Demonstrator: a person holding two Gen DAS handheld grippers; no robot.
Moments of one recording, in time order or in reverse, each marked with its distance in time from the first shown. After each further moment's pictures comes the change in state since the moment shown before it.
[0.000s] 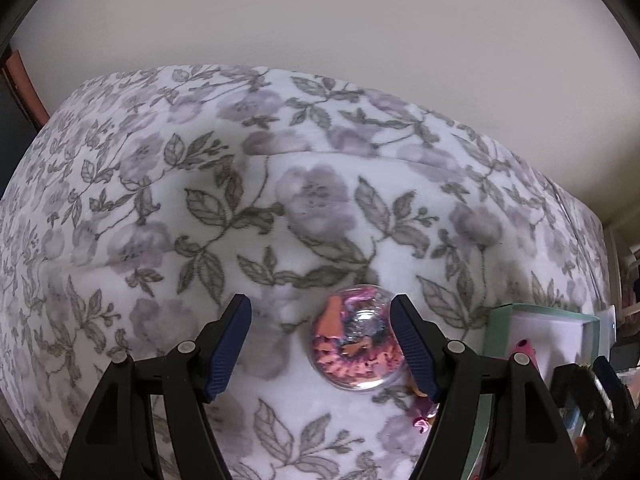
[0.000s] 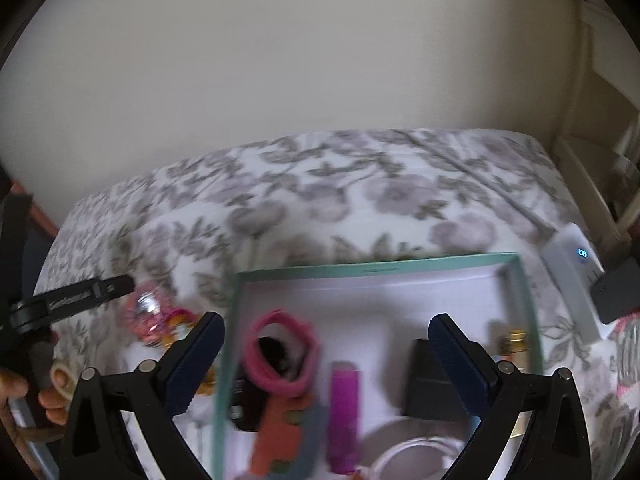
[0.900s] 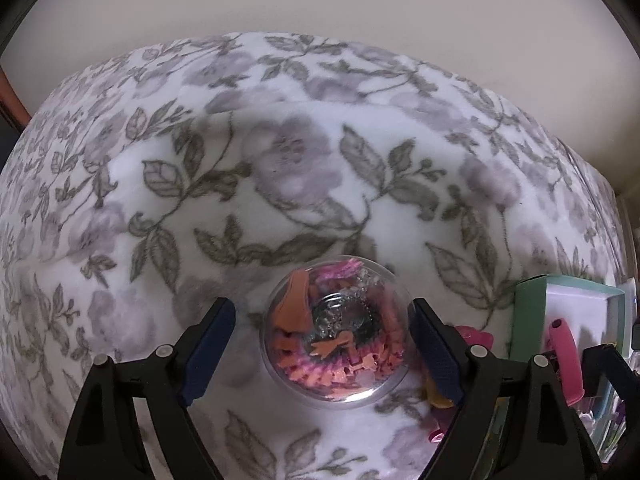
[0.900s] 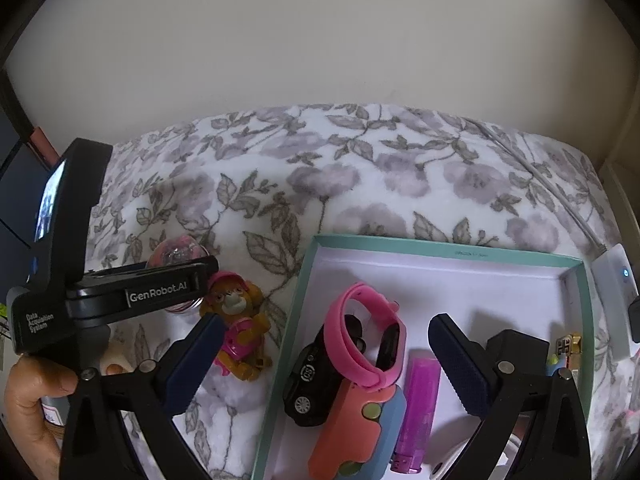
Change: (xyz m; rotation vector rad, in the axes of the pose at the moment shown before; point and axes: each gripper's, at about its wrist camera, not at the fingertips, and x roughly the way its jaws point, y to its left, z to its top) left arm 0.046 -0.015 -0.018 0.061 0.063 0.011; right arm 0.022 0.045 -0.014 -0.126 0.061 0.042
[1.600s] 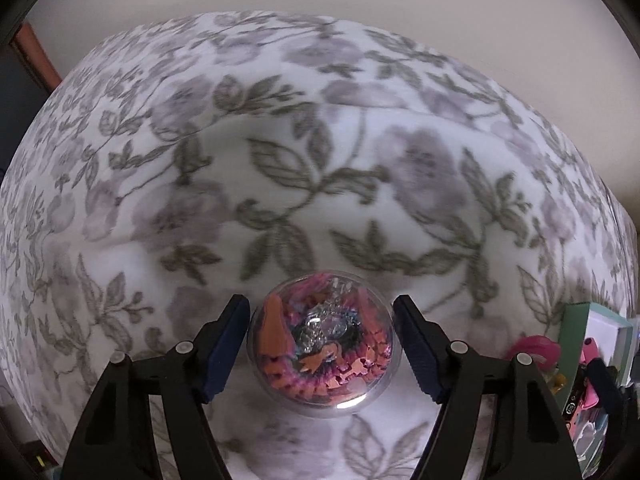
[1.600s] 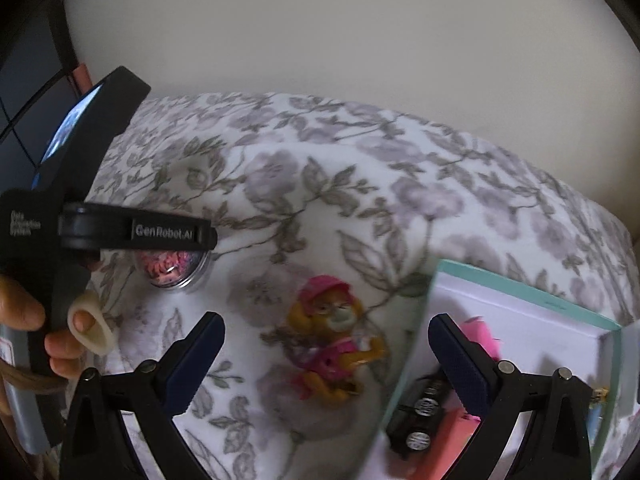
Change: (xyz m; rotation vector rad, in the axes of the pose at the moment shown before) left arm -0.008 0.090 0.010 -0.136 0.059 0.047; right arm 0.025 0.079 -0.004 -0.246 -0.004 0.051
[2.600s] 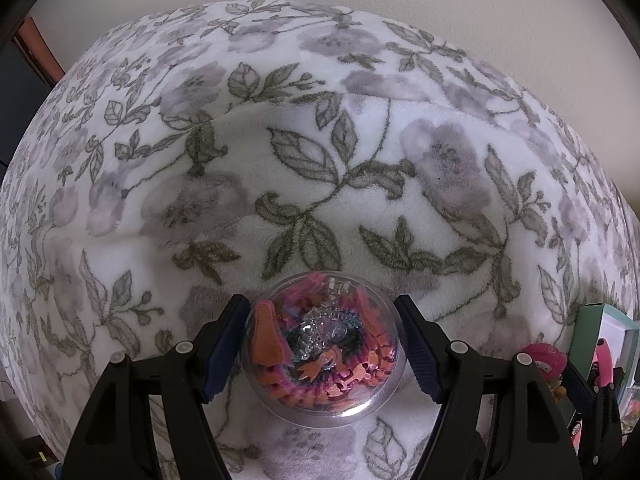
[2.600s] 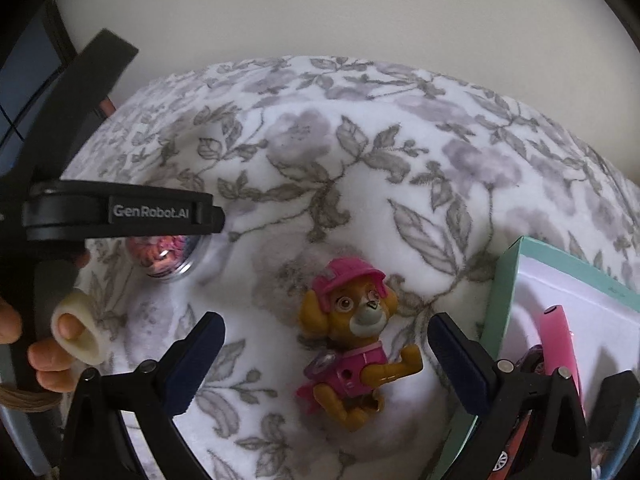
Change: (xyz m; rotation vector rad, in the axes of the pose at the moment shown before) left arm 0.012 0.002 0.006 0.003 0.021 0.024; right arm 0.040 0.016 -0.006 0.023 0.102 0.052
